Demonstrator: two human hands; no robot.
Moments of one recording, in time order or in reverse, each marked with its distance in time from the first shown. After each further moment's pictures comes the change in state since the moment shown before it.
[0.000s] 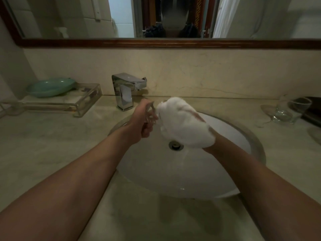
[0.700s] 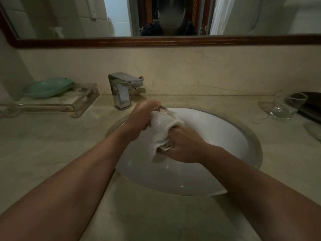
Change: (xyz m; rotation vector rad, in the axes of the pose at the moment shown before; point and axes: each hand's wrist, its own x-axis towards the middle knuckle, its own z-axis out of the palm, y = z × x) left_hand -0.004 0.004 0.008 0.201 0.000 0.365; right_hand -0.022 -0.027 0.036 -0.765 -0.097 -0.325
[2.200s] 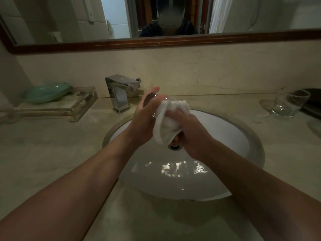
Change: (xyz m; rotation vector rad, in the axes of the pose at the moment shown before) left_hand -0.002 0.009 0.022 -0.549 -0.110 0.060; right_hand 0.005 -0.018 -0.025 1.327 0.197 0.488
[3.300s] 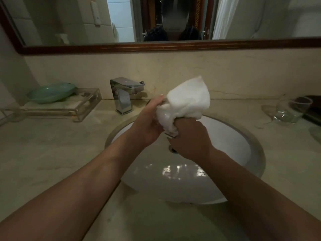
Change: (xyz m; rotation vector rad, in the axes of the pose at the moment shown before) left_hand -0.001 0.010 0.008 -0.119 -0.004 -0.200; right_hand 0.004 0.013 -0.011 -1.273 0.228 -0.606
